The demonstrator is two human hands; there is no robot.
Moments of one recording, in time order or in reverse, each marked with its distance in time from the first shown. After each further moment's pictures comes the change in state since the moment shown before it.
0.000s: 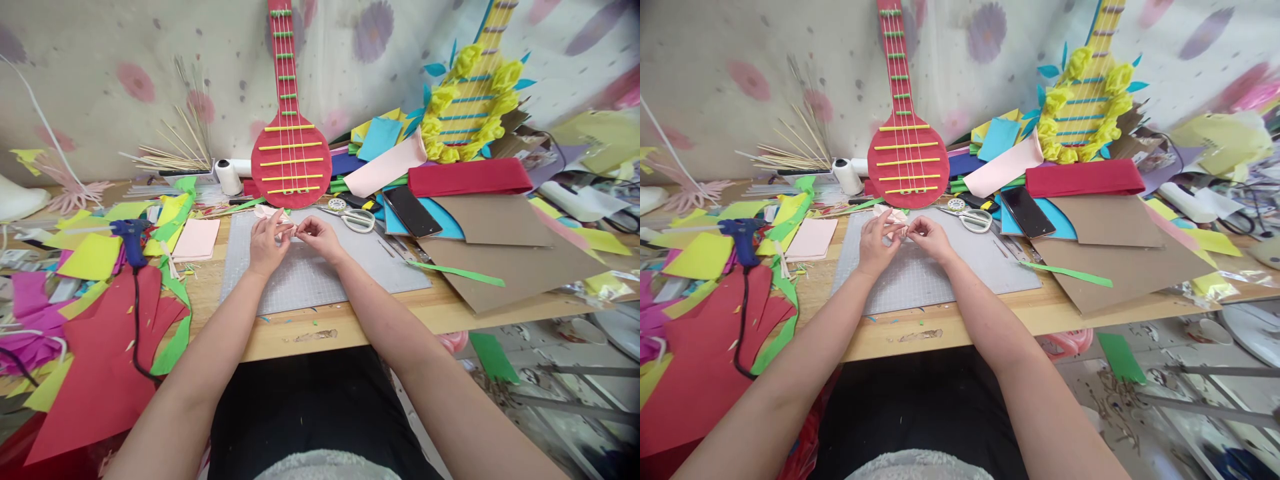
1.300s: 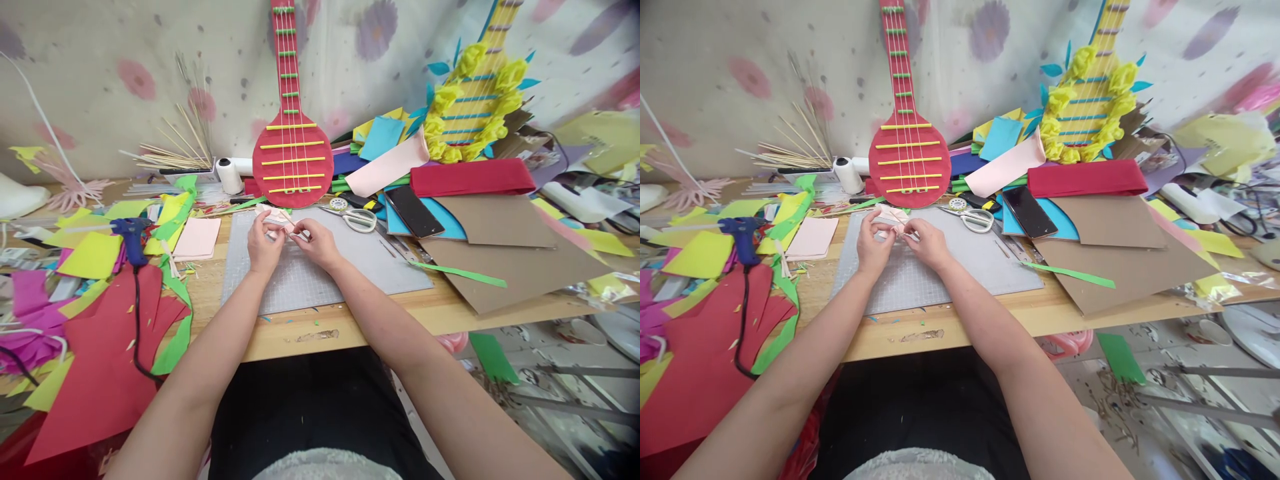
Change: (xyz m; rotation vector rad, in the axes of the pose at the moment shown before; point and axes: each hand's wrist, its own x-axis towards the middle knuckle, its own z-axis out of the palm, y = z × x) left_hand -0.003 0.000 0.005 -0.168 0.169 -0.345; right_hand -0.010 -0.009 0.010 -0.648 0.057 -0.219
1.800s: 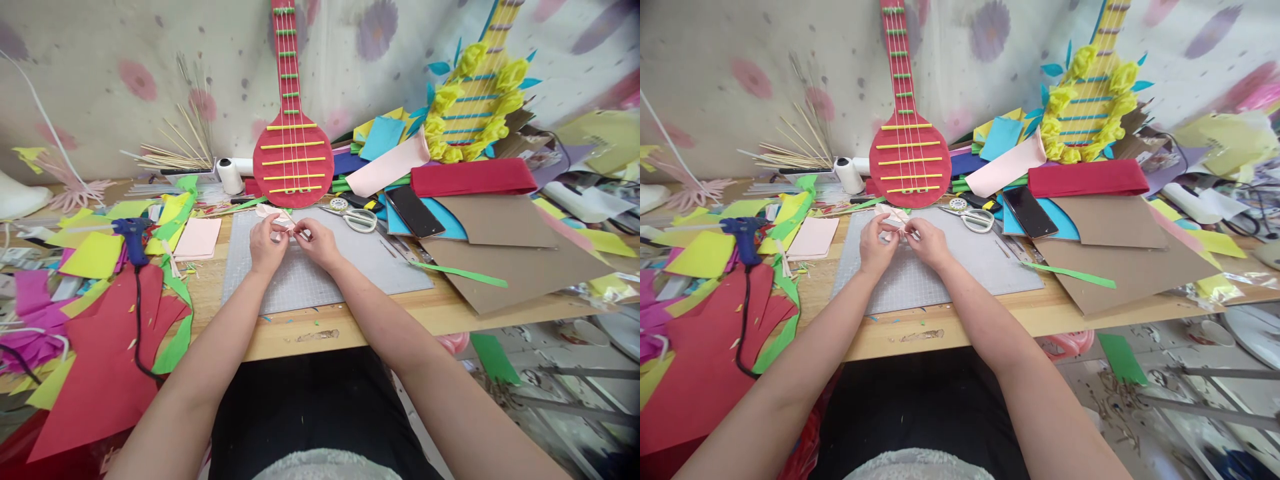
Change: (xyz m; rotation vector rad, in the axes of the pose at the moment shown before) left_hand 0.000 0.002 -0.002 0.154 -0.053 0.164; right_hand 0.000 0.004 0.002 -0.035 0.027 -0.008
